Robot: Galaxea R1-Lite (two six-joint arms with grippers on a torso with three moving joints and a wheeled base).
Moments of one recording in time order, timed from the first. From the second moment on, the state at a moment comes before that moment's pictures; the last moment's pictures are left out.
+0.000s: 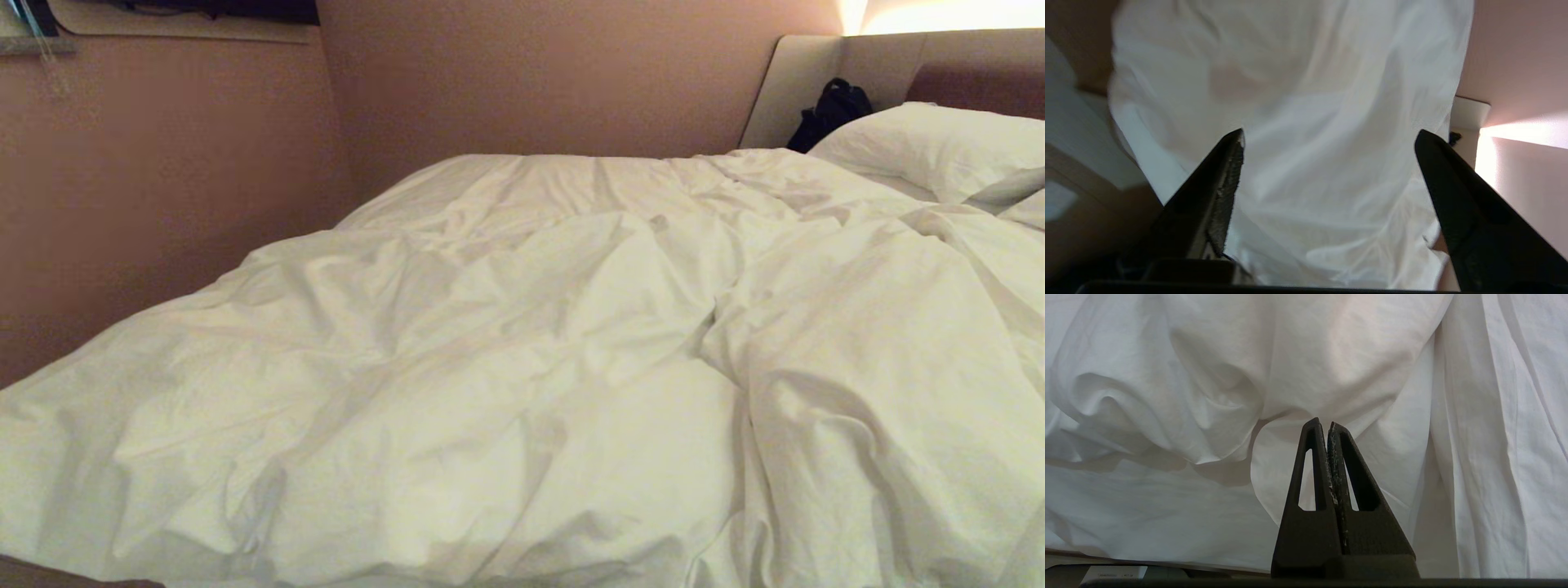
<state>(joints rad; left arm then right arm) 1.25 2.11 -1.32 0.61 -1.16 -0.07 0.00 0.00 -0.01 0.03 0.01 -0.03</state>
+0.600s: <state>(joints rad) 1.24 2.28 -1.55 0.62 -1.08 0.10 0.00 0.00 -0.01 0.03 0.01 -0.03</state>
